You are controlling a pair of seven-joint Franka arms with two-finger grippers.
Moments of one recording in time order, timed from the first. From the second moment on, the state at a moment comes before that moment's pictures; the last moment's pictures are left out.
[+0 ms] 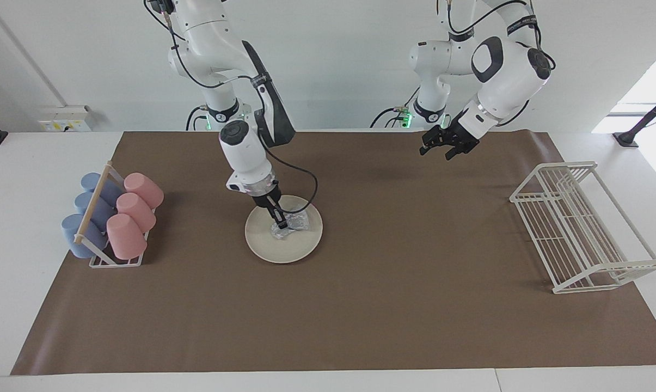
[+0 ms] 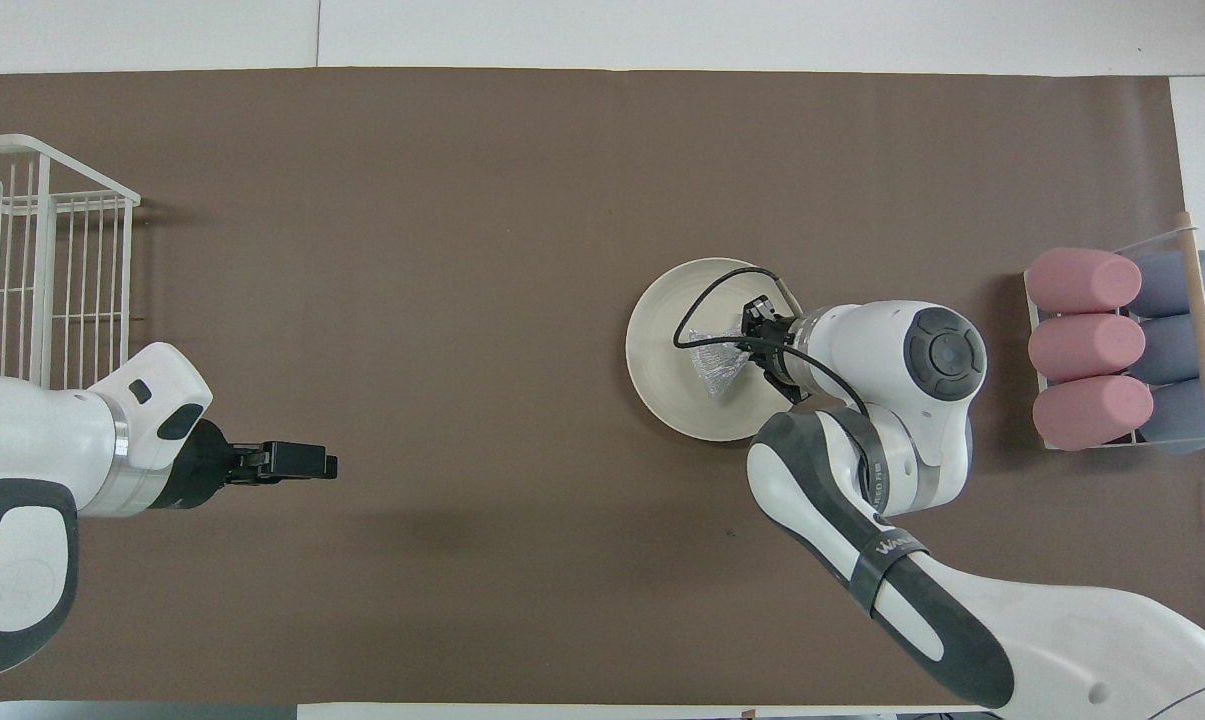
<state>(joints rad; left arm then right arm) -0.16 -0.33 -0.01 -2.36 -0.36 1.95 -0.01 0.20 0.23 0.12 -2.21 0.26 2.64 1.17</state>
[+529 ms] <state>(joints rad) -0.14 -0.33 -0.01 -2.36 -0.34 1.95 -0.02 0.28 0.23 0.13 -2.21 0.26 2.64 1.33</state>
